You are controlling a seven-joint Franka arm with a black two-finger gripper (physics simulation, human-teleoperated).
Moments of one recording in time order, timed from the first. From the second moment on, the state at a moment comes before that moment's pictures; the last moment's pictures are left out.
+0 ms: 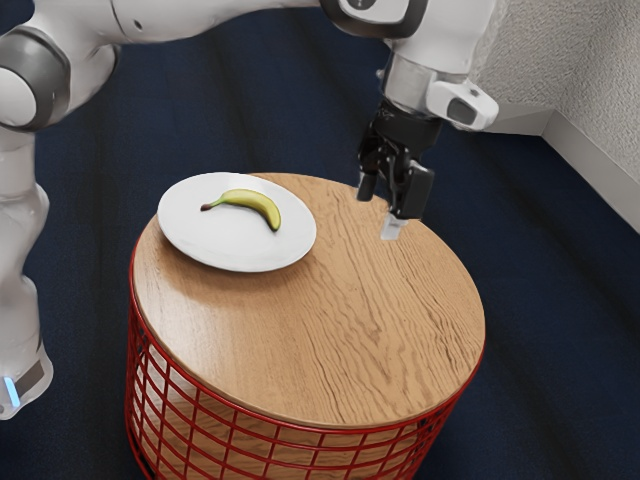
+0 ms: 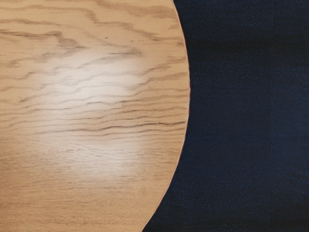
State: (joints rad) arm -0.28 0.08 -0.14 -1.21 -0.11 1.26 -0.44
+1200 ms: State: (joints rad) arm -0.33 -0.50 0.56 -2.27 0.28 1.76 0.18
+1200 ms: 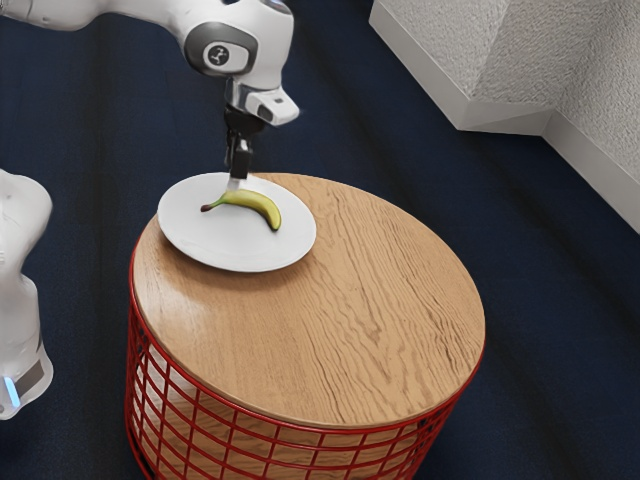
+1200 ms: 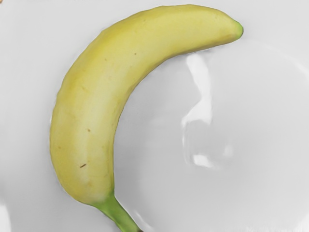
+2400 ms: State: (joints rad) arm -0.40 -0.26 0.69 -2.27 0.18 2.01 0.77
